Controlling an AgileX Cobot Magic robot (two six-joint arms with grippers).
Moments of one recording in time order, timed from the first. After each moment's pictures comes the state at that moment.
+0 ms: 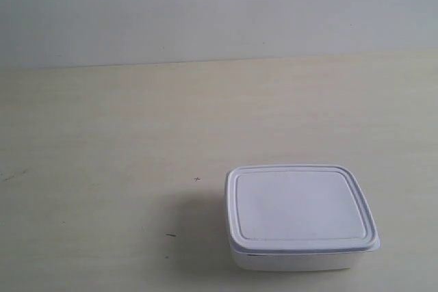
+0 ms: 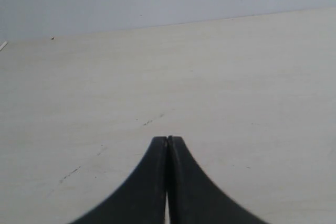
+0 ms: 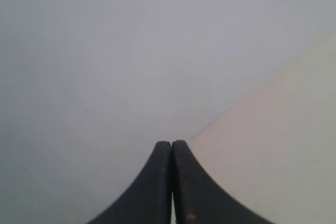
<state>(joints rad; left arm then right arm) 0.19 0.01 0.00 -0.19 0.37 0.29 0.11 0.00 -0.01 0.61 0.04 0.15</state>
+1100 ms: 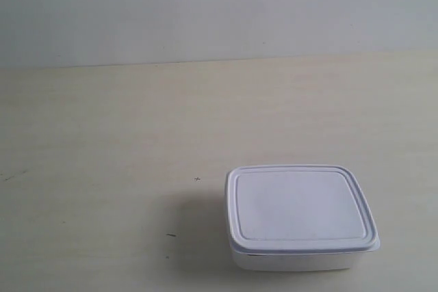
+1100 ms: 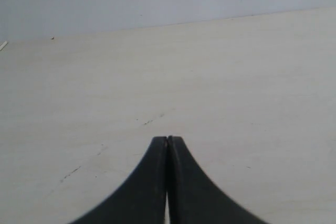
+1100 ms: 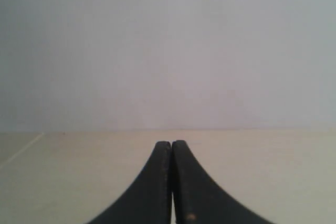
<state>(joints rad) 0.19 0.01 0.00 -0.19 0.37 0.29 0.18 0.37 -0.72 0.46 0.59 -0.20</state>
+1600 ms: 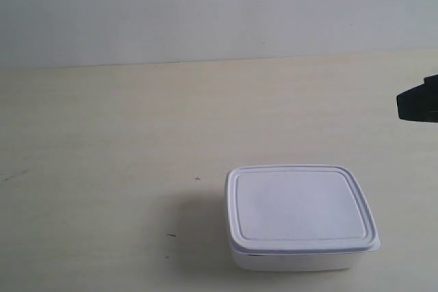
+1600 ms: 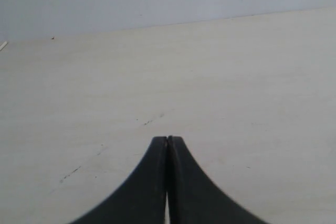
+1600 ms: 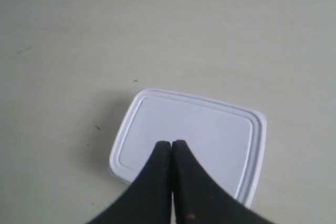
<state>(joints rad) 0.19 0.01 0.00 -0.19 0.37 0.29 0.24 0.87 -0.79 0.41 0.82 -0.18</state>
